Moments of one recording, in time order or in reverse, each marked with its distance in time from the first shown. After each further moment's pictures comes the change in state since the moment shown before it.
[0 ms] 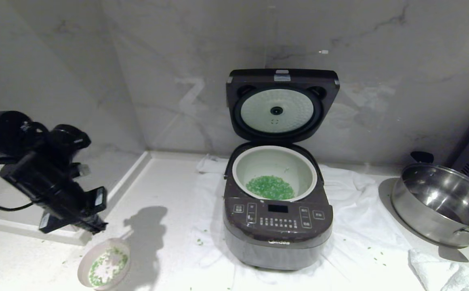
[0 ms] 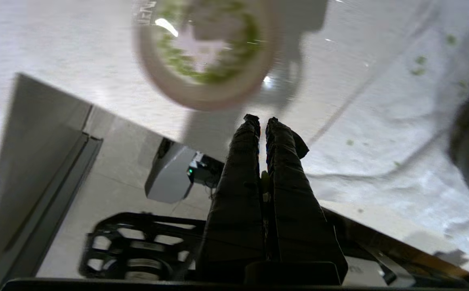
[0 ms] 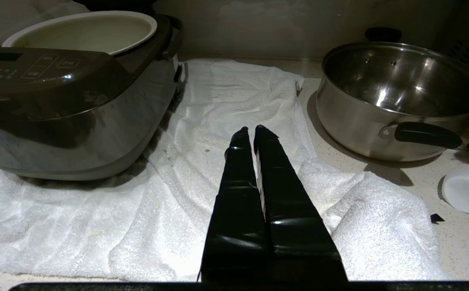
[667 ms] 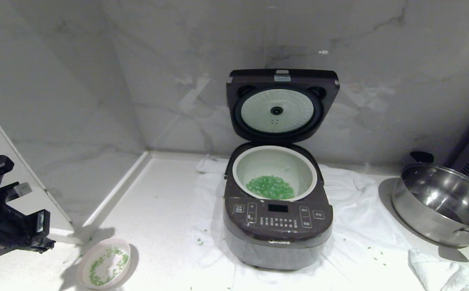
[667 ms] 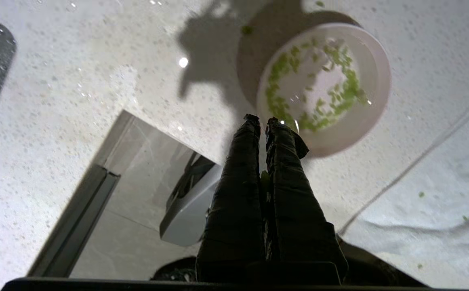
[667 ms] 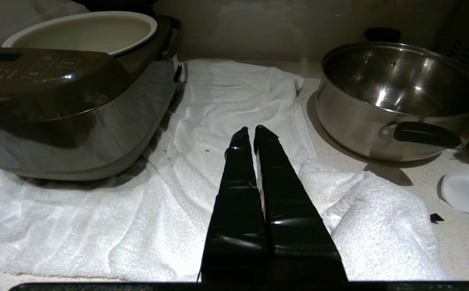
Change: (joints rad) left arm 0.335 -0.101 0.285 -0.289 -0.004 0.266; right arm 0.000 0.000 0.000 0.000 0.000 0.000
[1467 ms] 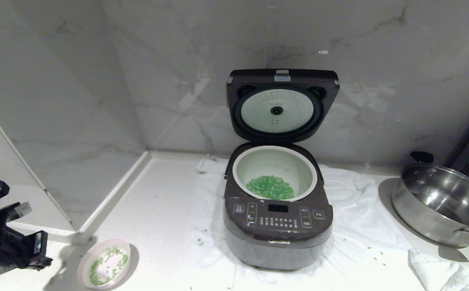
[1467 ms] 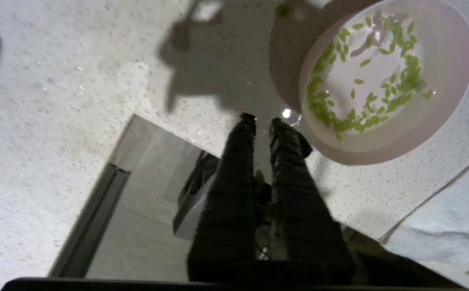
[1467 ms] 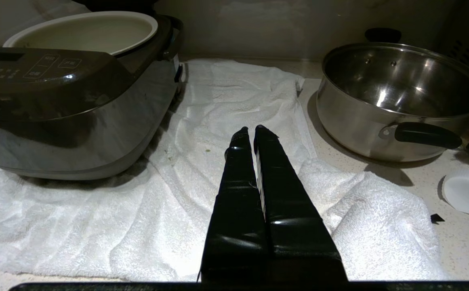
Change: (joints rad) left arm 0.083 0.080 0.154 -0.184 -0.025 0.128; right arm 0.000 0.000 0.000 0.000 0.000 0.000
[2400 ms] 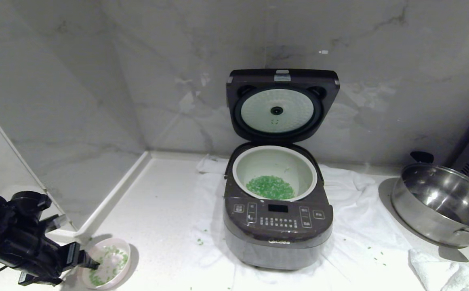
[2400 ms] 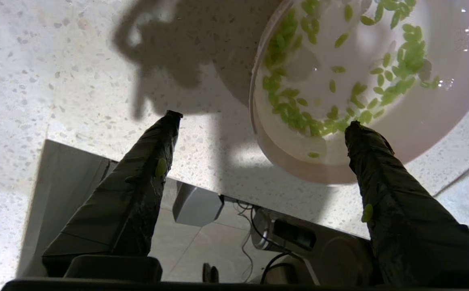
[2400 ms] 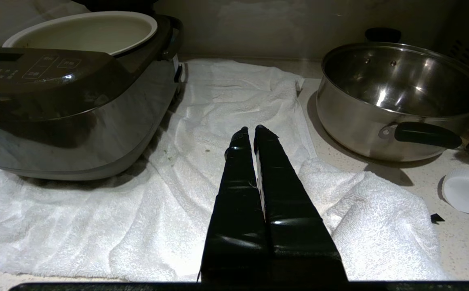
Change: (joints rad) left arm -0.130 0.158 0.071 -0.136 -0.032 -0.038; right arm 0.000 0.000 0.000 0.000 0.000 0.000
